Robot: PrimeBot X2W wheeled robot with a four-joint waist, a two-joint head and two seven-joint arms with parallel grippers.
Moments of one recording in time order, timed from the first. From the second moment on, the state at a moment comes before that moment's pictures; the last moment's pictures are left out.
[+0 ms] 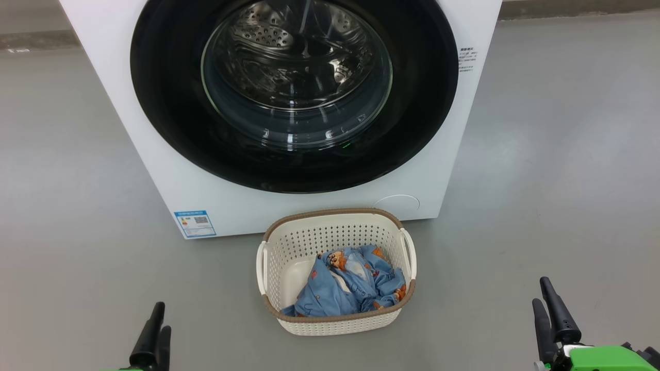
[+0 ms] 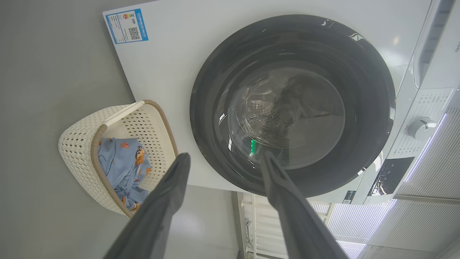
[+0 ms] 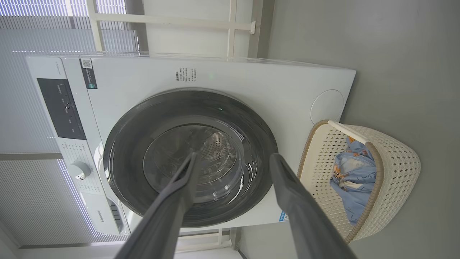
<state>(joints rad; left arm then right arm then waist) -0.02 0.01 0.03 0.31 -1.58 -0.13 0.03 -0.03 -0.03 -0.11 0.32 1.56 0.13 0.03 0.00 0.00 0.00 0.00</state>
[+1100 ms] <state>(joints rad) -0.04 0.02 0.04 0.18 -1.28 -0.12 -0.06 -0.07 -0.03 -0.08 0.23 1.24 0.13 -0.06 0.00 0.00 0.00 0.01</state>
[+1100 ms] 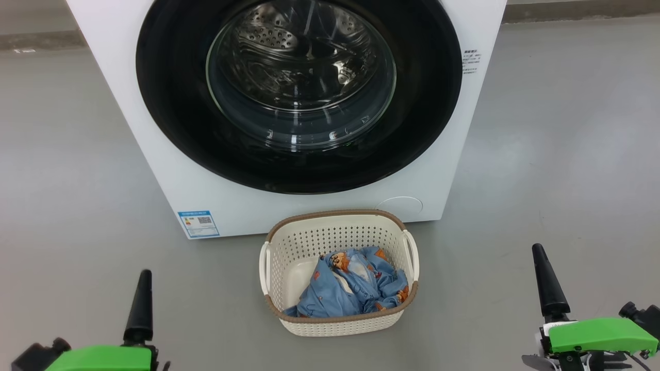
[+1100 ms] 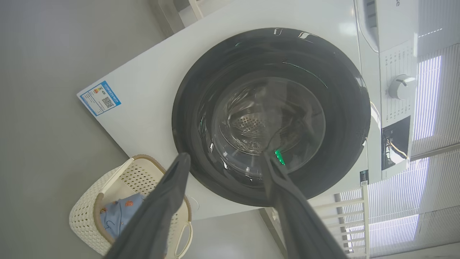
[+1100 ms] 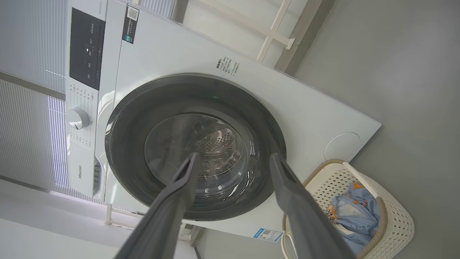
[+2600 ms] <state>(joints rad) -0.05 0.03 -0.17 0.09 -0.48 0.15 -0.19 -0.11 -0.04 0.00 0.21 0.58 0.13 -0.19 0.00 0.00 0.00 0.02</state>
